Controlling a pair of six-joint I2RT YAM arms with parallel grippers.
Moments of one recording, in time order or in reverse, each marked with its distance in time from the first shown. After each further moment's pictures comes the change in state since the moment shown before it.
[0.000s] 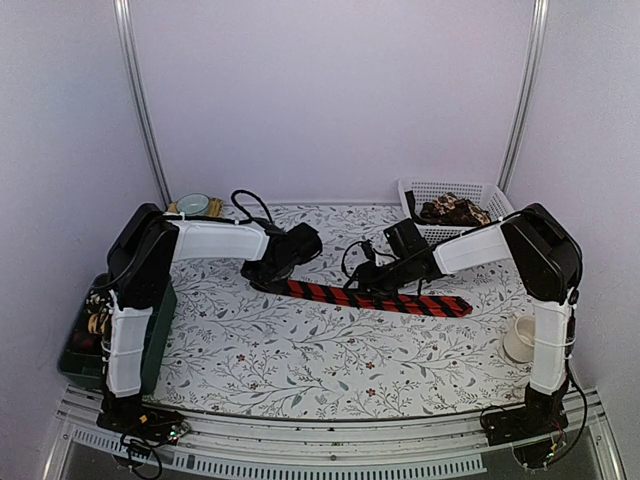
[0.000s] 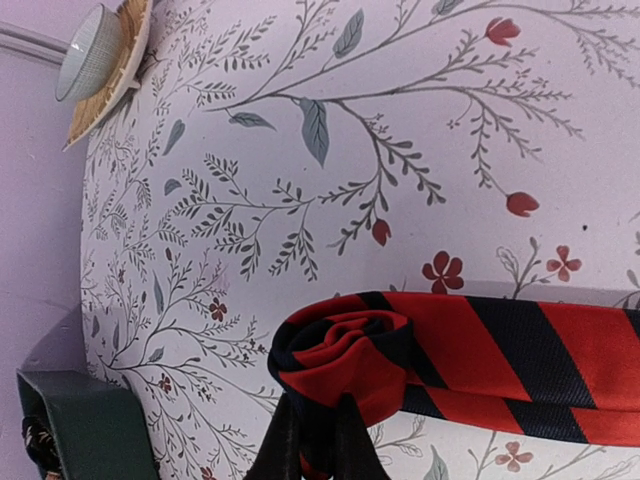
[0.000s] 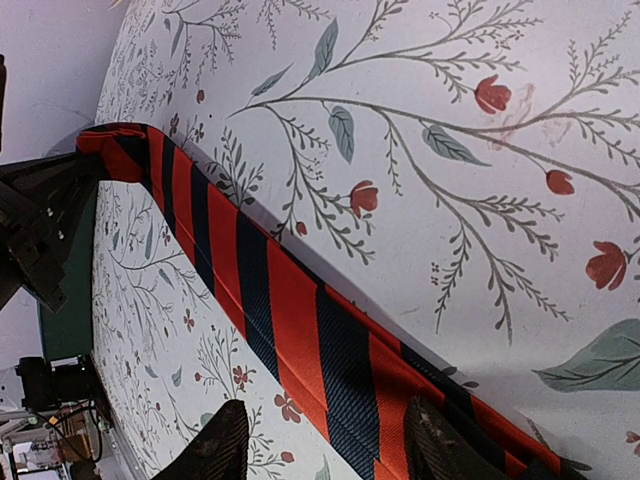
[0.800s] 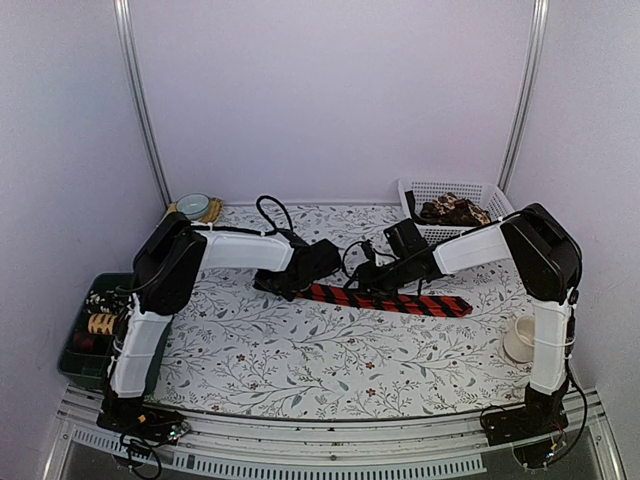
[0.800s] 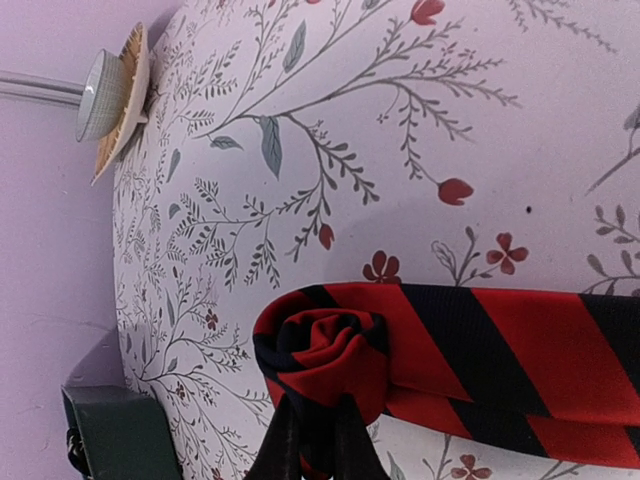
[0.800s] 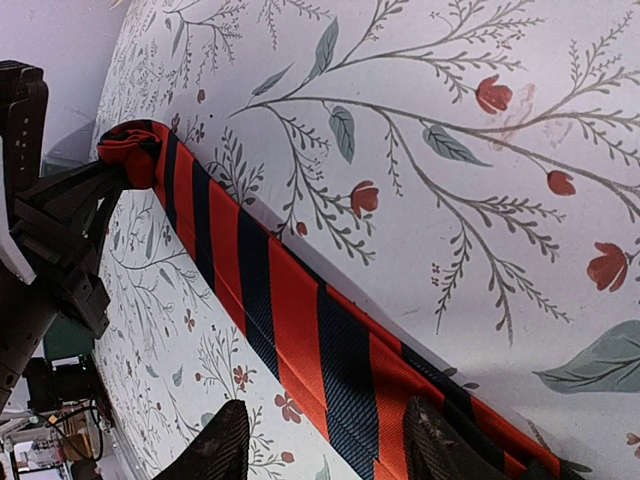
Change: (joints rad) left arm -0.072 0.141 0.132 -0.108 -0.115 0.004; right arm 0.000 0.002 0.000 0.002 -0.005 0.000
